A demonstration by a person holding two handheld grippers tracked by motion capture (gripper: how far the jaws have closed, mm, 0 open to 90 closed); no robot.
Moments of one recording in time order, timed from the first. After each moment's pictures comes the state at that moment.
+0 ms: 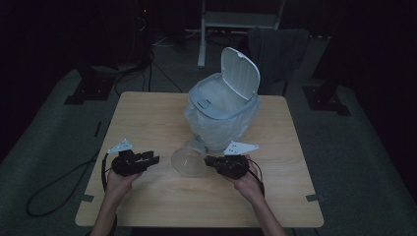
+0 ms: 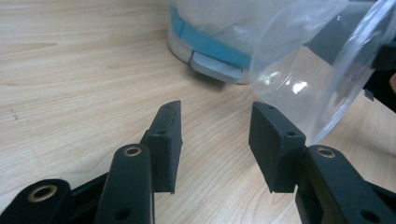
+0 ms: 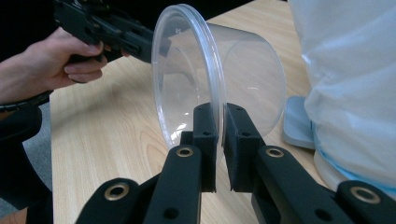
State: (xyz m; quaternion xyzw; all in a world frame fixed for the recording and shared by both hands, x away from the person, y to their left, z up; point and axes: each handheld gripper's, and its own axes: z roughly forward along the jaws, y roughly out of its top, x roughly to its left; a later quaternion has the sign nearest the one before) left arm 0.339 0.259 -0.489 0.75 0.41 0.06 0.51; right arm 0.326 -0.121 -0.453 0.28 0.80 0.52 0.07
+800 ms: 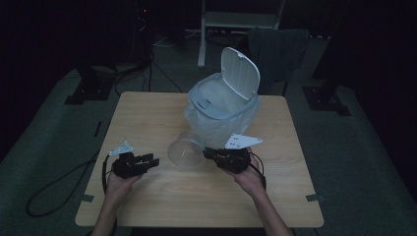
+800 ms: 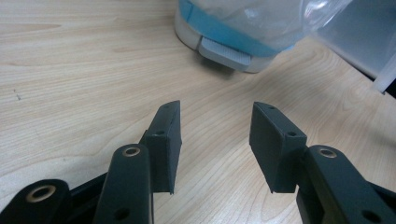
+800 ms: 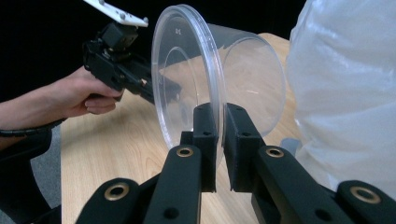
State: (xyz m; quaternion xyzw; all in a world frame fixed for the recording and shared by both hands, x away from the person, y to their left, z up) left arm 0.338 0.259 -0.500 0.76 0.42 0.06 0.50; right arm 0.325 -0.118 -0.414 0.24 0.80 0.54 0.10
